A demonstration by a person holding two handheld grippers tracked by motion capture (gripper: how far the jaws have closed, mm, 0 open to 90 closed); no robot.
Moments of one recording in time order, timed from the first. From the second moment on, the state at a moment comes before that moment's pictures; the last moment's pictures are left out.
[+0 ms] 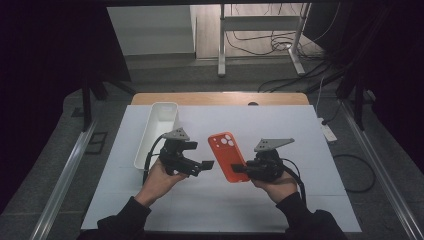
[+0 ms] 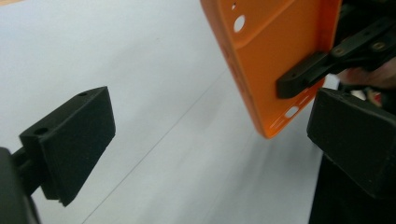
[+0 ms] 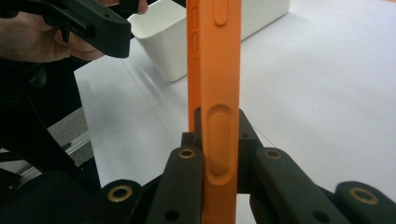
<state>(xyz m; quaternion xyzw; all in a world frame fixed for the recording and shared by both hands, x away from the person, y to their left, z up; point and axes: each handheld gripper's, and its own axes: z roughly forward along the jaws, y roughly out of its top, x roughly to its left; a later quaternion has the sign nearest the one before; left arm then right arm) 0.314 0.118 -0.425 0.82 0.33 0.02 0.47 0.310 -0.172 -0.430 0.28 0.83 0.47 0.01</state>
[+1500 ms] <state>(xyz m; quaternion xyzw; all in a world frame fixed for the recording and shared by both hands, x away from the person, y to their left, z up) 0.318 0.122 -0.428 0.80 0.36 -0.10 0.47 0.295 -0.154 -0.429 0.26 0.85 0.46 0.06</state>
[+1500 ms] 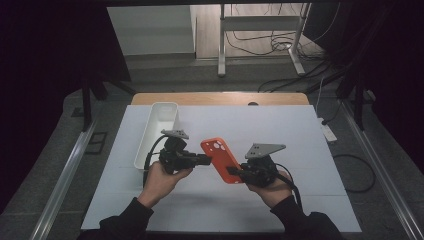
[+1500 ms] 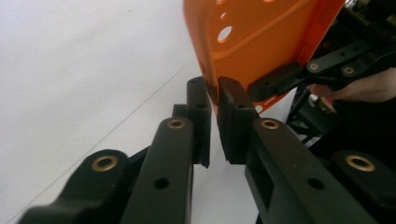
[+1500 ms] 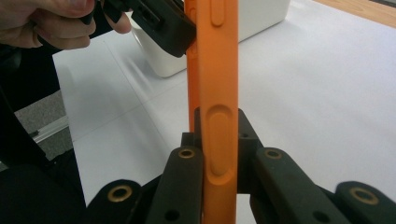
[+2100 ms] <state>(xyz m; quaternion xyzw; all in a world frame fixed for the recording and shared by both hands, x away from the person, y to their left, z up) 0.319 0.125 -0.428 0.76 0.40 -0.13 0.49 0.296 -0.151 -0.435 0.26 0.86 0.44 0.07</state>
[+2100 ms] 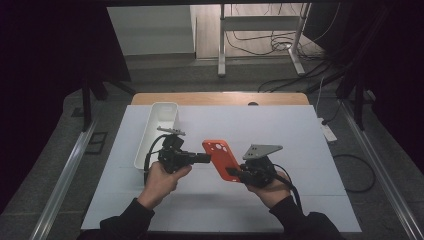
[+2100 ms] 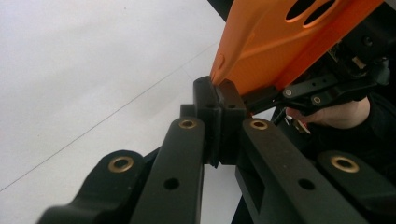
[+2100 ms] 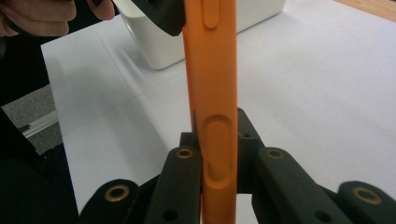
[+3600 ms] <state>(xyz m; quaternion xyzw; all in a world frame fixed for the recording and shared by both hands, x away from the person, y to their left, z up) 0.314 0.120 -0.420 0.78 0.42 -0.07 0.46 0.294 -0.148 -0.439 0.28 0.85 0.43 0.09</state>
